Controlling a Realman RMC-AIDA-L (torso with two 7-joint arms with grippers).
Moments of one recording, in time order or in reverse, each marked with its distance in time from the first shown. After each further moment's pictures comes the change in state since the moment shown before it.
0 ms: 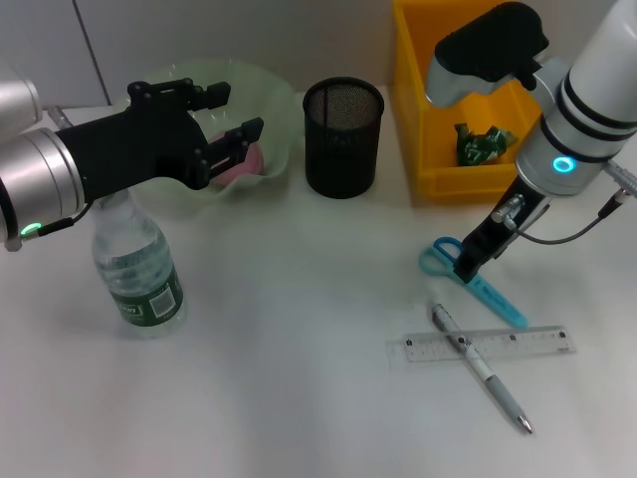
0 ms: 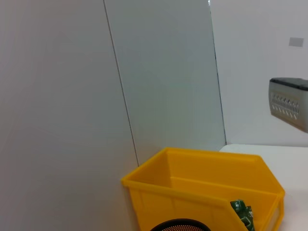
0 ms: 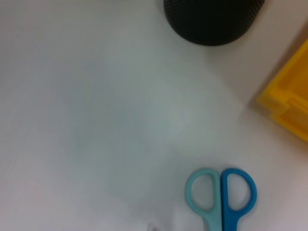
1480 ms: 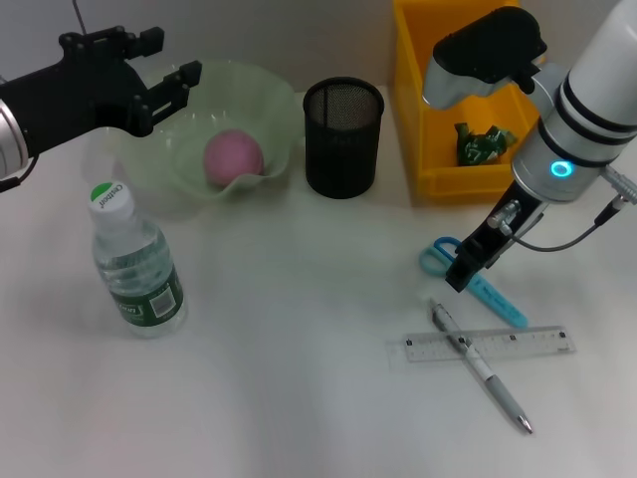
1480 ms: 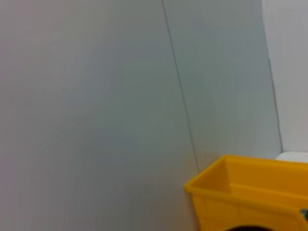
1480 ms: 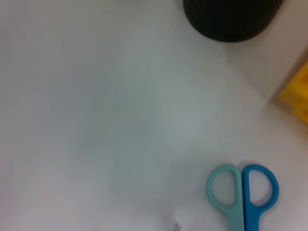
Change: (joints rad) left arm -0.017 0.009 -0.107 0.009 0.008 -0.036 -0.005; right arm -0.012 0.002 0.000 -0.026 0.039 -0.035 0.007
